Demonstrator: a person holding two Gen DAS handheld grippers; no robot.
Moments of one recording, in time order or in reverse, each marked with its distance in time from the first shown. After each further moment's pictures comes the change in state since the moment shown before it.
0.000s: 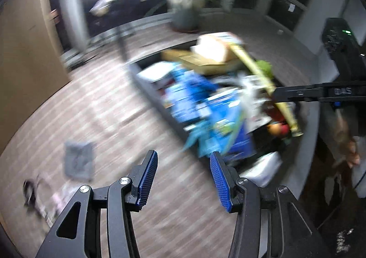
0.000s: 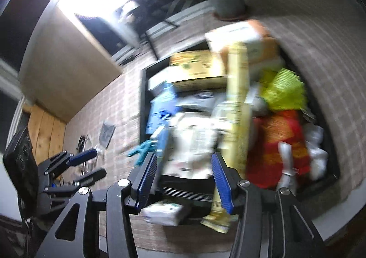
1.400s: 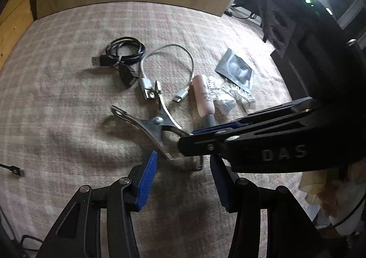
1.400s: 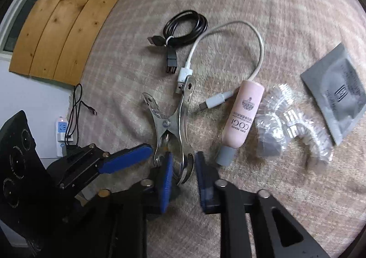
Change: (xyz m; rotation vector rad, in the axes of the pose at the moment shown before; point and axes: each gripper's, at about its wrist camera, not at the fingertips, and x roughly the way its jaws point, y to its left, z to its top) left arm -0.023 0.224 -0.202 -0.557 -0.012 0.065; right arm 0.287 0.346 -0.090 -0.493 0.585 0.196
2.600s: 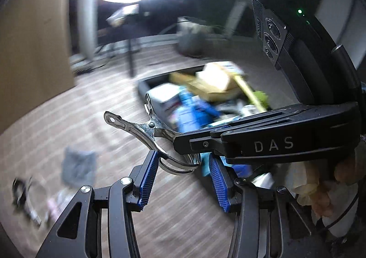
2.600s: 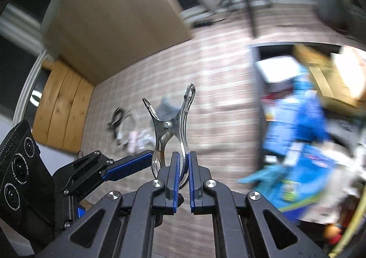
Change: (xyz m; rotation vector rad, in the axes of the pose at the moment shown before) left arm -0.003 -0.292 0.067 0.501 -0.102 -0.222; right arm -0.234 -0.152 -0.119 0.300 -0.442 -0.076
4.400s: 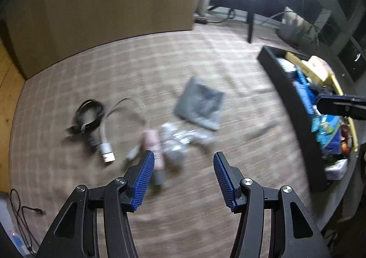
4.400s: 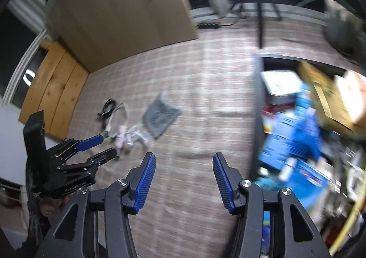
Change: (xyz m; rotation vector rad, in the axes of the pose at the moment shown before) left arm -0.050 0.171 -0.099 -0.317 0.144 0.386; right arm 0.027 0.026 0.009 -0.165 0.032 -0.056
